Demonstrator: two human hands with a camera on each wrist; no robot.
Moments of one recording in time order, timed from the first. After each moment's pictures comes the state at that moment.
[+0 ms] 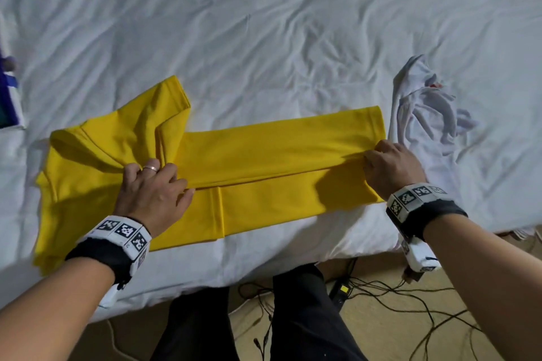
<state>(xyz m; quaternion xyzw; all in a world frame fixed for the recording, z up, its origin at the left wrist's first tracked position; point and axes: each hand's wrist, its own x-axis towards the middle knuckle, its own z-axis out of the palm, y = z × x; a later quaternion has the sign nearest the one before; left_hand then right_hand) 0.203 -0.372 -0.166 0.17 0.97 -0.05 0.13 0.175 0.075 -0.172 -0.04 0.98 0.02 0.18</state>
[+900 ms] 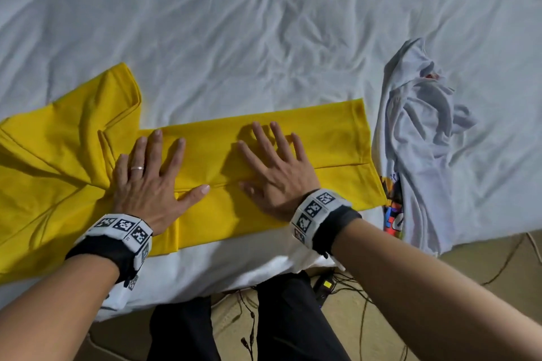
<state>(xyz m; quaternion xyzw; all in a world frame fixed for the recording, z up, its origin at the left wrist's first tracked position) 0.197 -0.308 -0.229 0.05 0.97 0.02 0.23 0.173 -0.041 -0.207 -0.22 0.95 -0.02 0.21</state>
